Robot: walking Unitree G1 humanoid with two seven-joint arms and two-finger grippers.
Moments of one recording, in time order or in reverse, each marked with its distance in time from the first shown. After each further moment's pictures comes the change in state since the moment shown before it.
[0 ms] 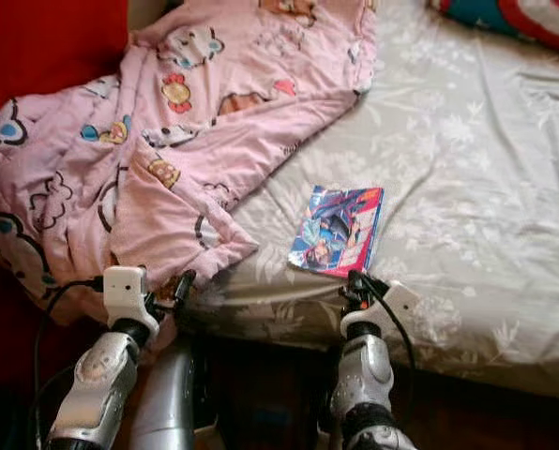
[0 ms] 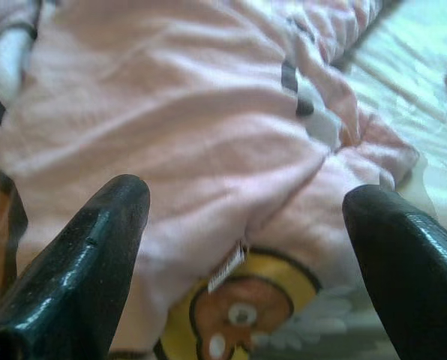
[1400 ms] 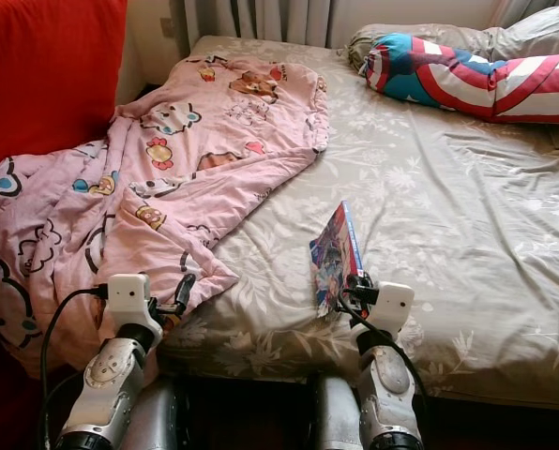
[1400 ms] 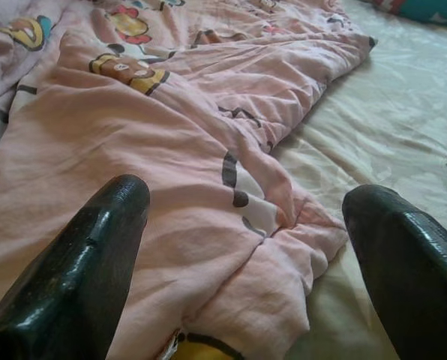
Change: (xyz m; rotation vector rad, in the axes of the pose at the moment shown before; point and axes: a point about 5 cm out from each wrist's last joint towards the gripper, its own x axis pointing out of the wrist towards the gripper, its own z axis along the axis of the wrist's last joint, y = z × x) left arm 0.000 0.006 -0.026 -0.016 0.040 0.055; right arm -0.011 -0.007 0.013 -0.382 0.050 0.188
